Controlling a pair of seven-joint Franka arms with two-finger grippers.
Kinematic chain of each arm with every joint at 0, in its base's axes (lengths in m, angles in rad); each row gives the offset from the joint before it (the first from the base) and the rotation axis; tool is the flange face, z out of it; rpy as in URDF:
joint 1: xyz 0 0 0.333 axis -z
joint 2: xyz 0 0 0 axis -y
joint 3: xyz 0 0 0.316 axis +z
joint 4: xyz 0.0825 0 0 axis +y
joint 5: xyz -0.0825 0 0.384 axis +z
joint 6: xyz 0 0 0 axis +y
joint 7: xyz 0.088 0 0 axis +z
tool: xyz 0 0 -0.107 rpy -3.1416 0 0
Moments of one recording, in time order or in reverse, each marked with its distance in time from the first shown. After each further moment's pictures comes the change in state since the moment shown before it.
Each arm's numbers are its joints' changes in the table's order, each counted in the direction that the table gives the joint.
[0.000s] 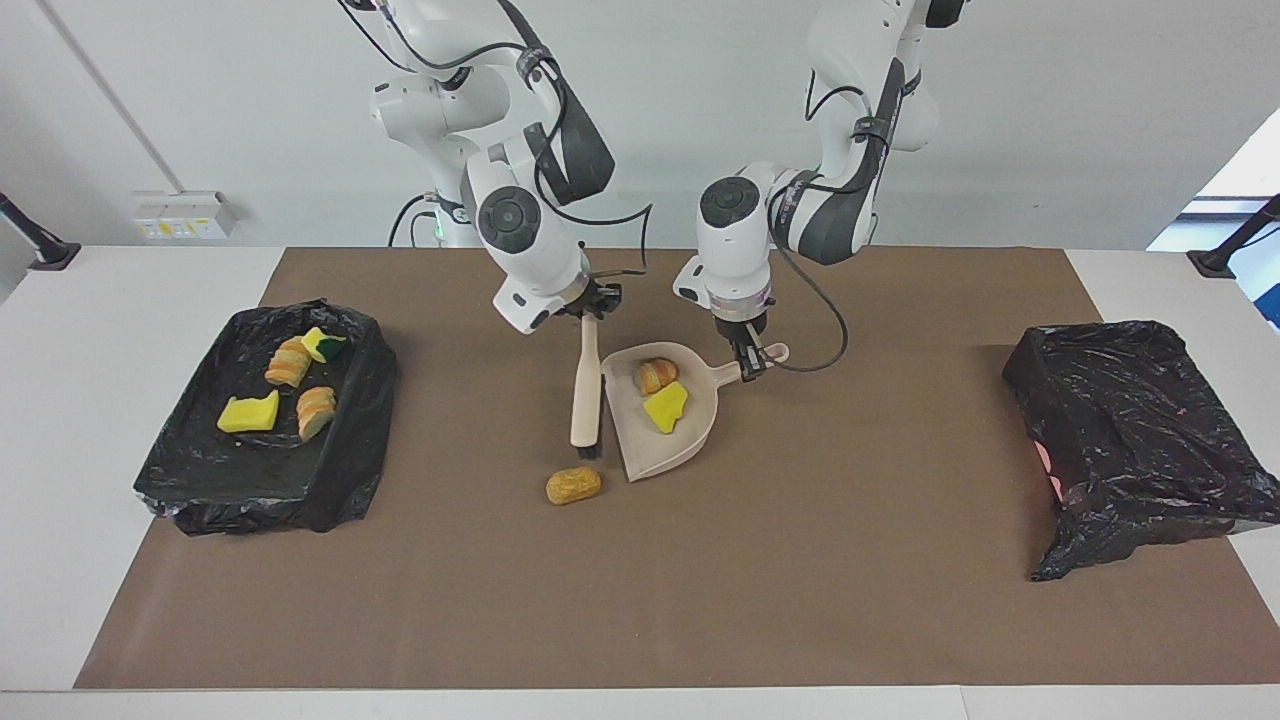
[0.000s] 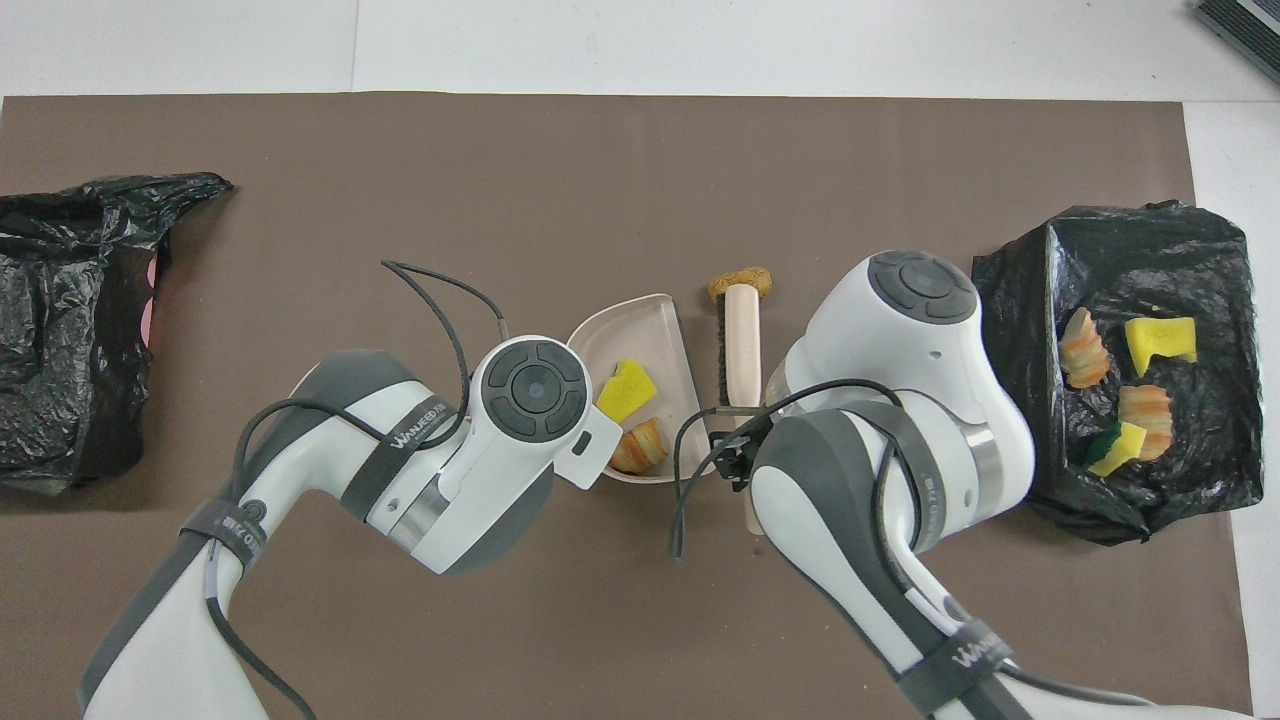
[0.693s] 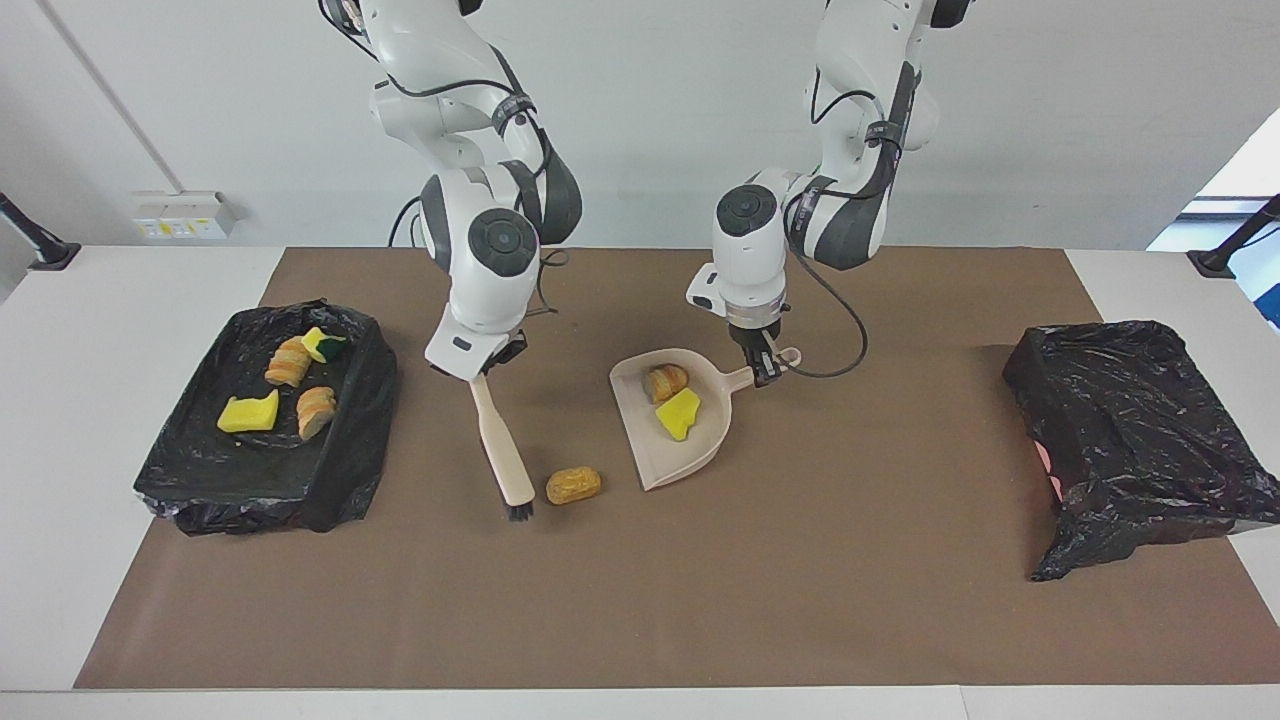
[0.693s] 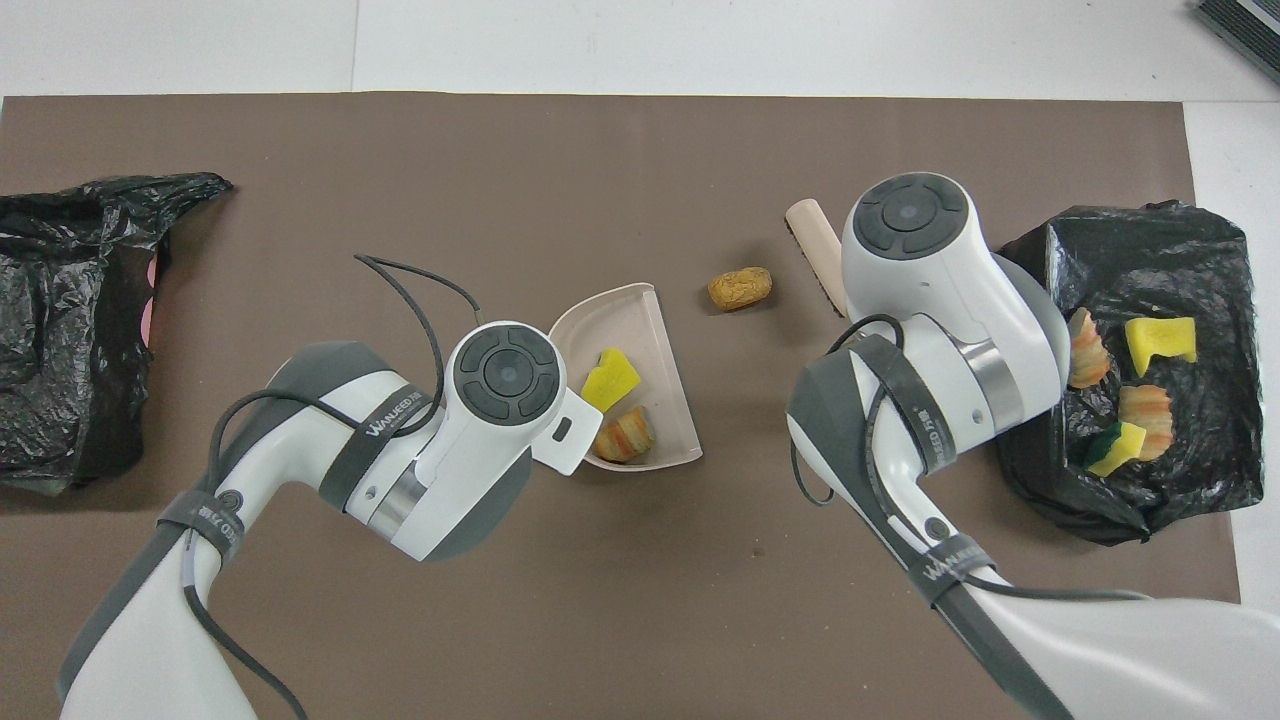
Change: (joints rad) left arm -0.032 0.000 0.004 0.006 0.000 -0.008 0.022; right arm 0.048 -0.201 0.003 -0.206 -0.554 0.022 0.345
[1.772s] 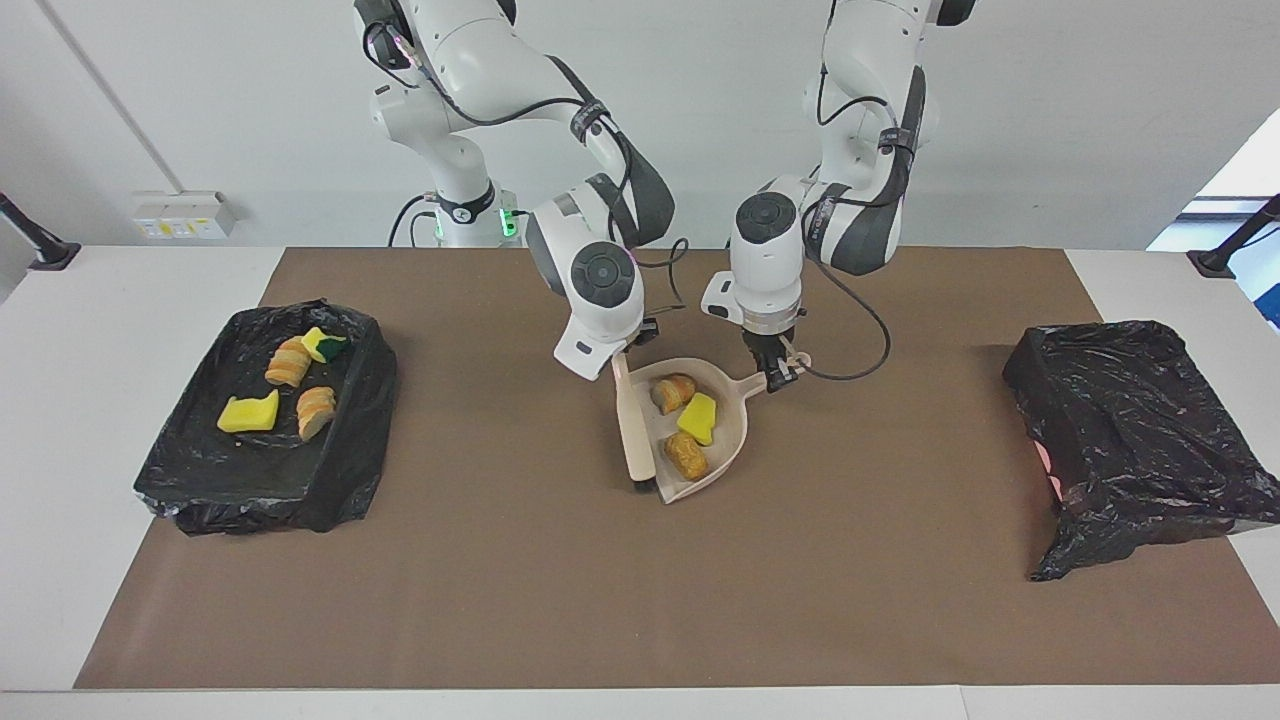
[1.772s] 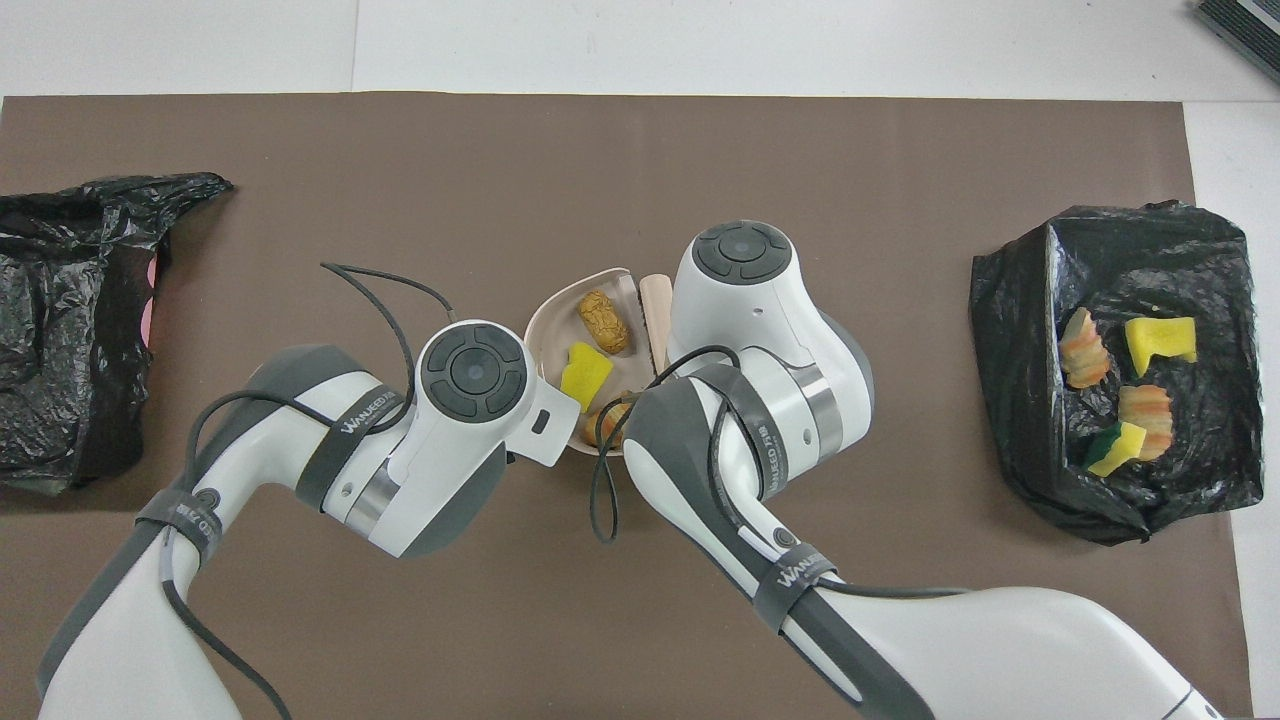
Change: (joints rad) left arm -0.033 0.012 0.001 0.044 0.000 -0.047 0.028; right arm -0.180 -0.075 0.018 -0.047 0.497 0.000 -0.322
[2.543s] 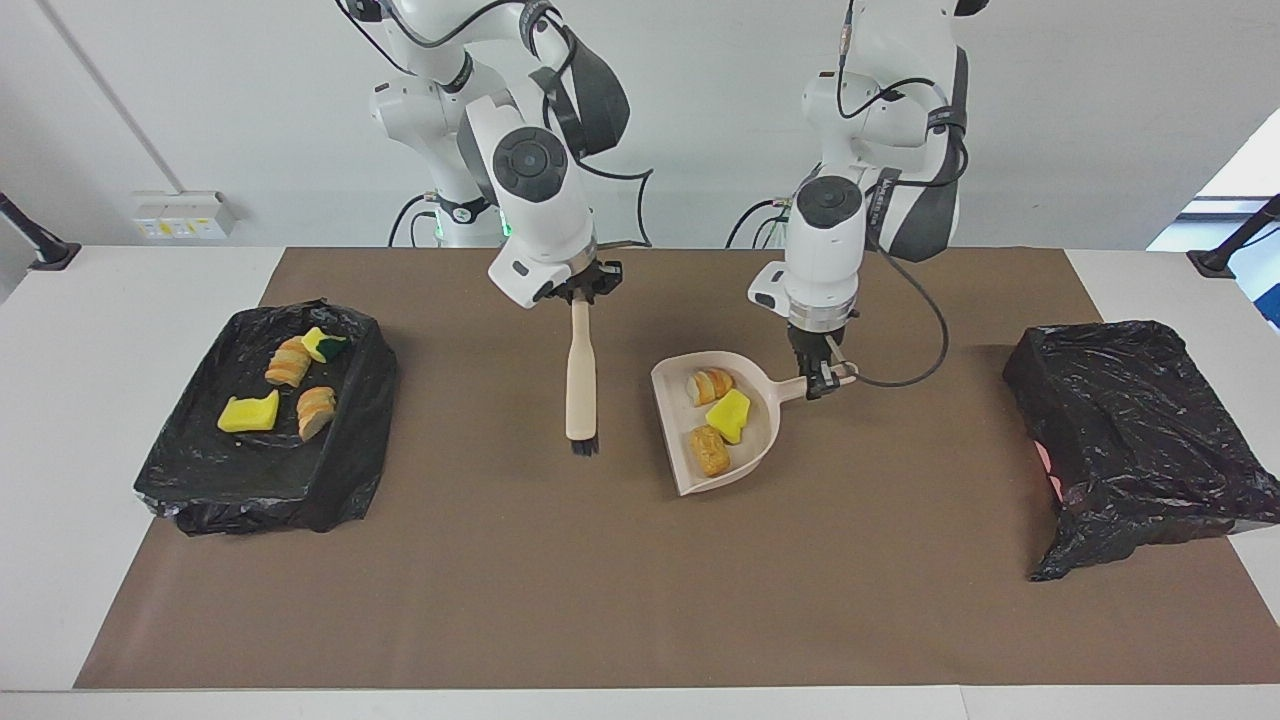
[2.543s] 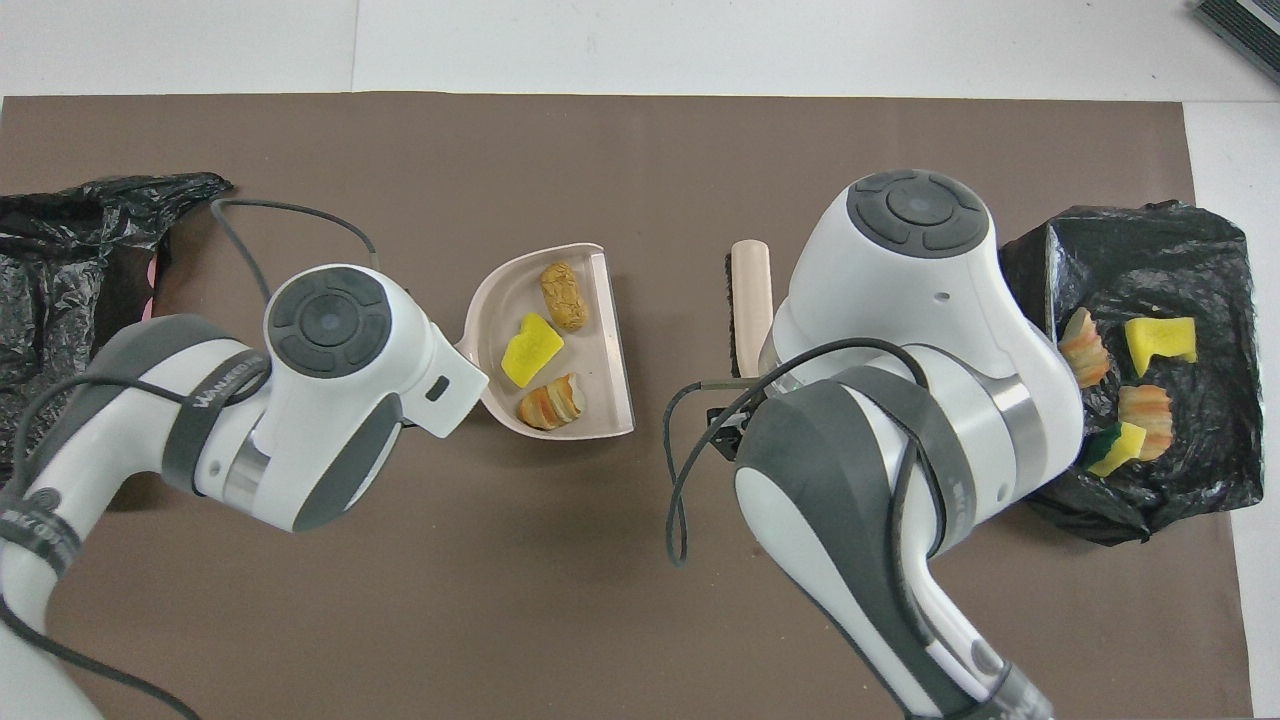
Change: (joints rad) left arm -0.149 0.089 0.013 -0.028 0.000 0.008 -0.349; right arm 0.072 0.241 -0.002 0.004 0.006 0.204 -0.146
